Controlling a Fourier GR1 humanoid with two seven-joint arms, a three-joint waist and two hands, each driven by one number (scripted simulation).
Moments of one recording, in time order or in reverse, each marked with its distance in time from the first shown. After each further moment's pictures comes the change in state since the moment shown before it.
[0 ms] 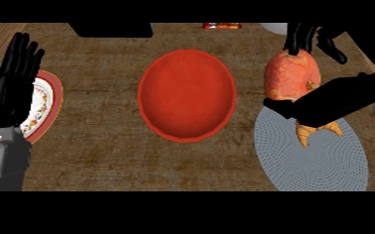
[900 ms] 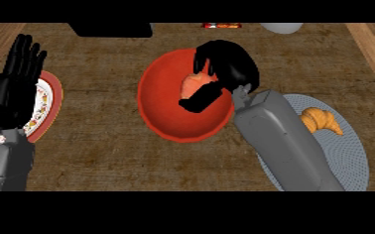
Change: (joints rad) left arm 0.009 -0.021 -0.003 -0.016 -0.010 0.007 -0.002; right arm 0.009 0.309 0.308 0.502 0.441 -0.355 -0.123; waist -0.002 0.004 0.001
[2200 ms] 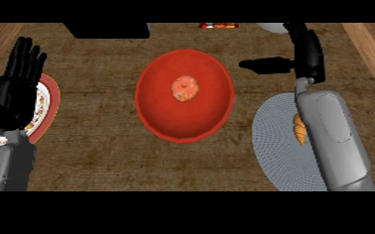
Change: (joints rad) left arm 0.007 -0.007 0.008 0.018 -0.011 0.001 -0.020; right arm 0.121 -0.101 -0.387 0.164 -0.378 -0.472 -0.439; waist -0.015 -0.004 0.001
